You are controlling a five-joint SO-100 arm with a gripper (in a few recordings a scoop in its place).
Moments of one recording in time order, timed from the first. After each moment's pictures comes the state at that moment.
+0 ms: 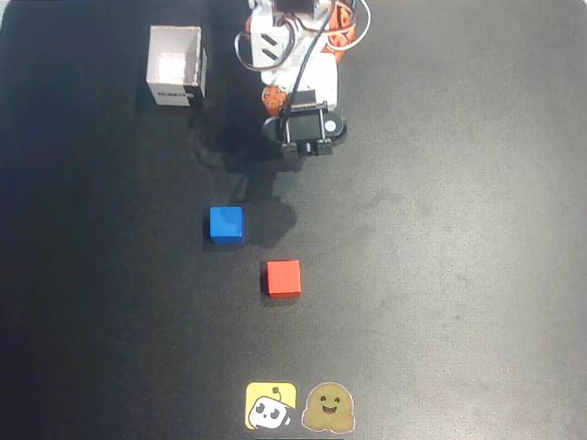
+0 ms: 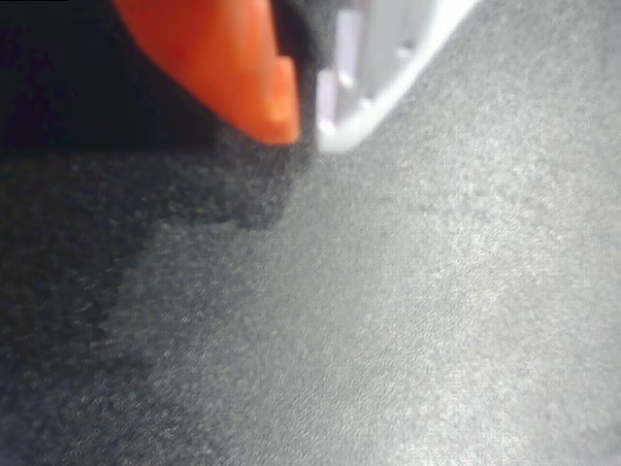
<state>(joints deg) 0.8 182.9 169.5 76.7 86.4</state>
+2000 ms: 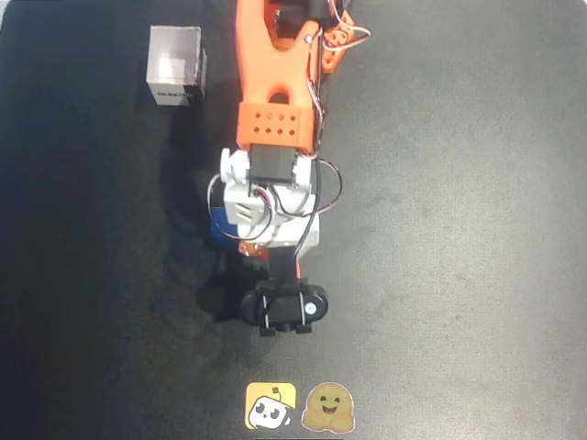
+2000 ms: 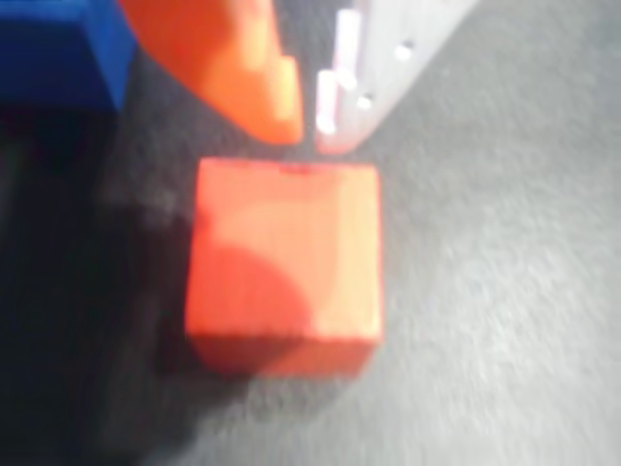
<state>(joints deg) 4.0 83.3 94.1 67.3 83.2</state>
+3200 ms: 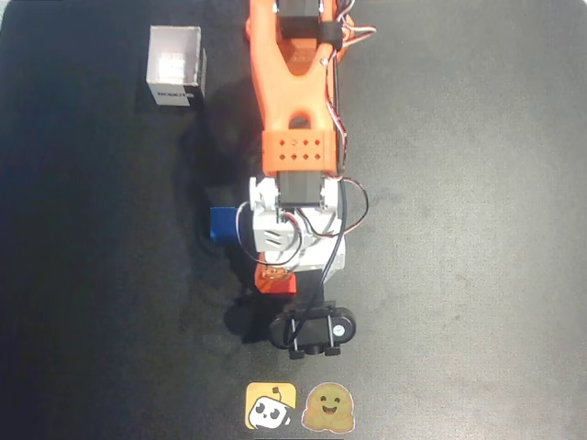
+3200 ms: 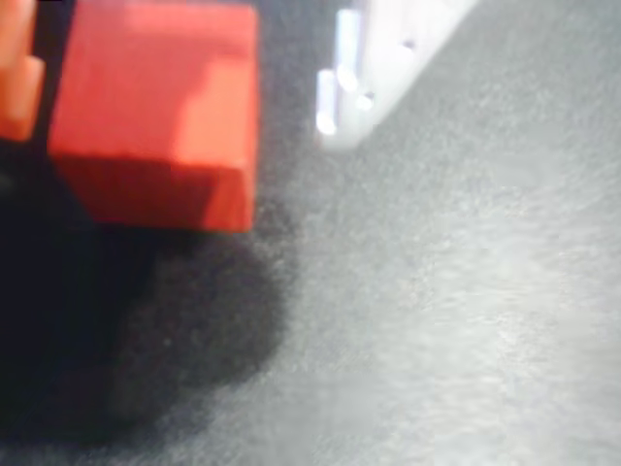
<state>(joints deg) -1.2 75.5 91.0 60.4 87.6</state>
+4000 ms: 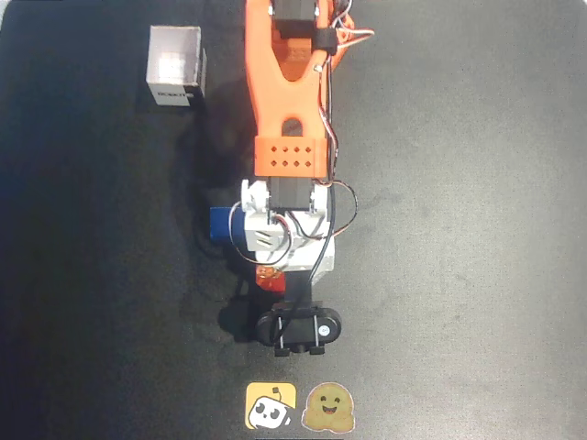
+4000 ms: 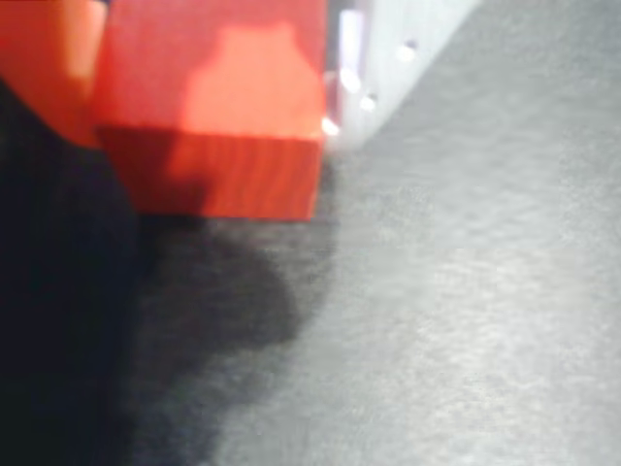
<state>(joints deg) 0.7 74.8 95.7 56.3 88.0</state>
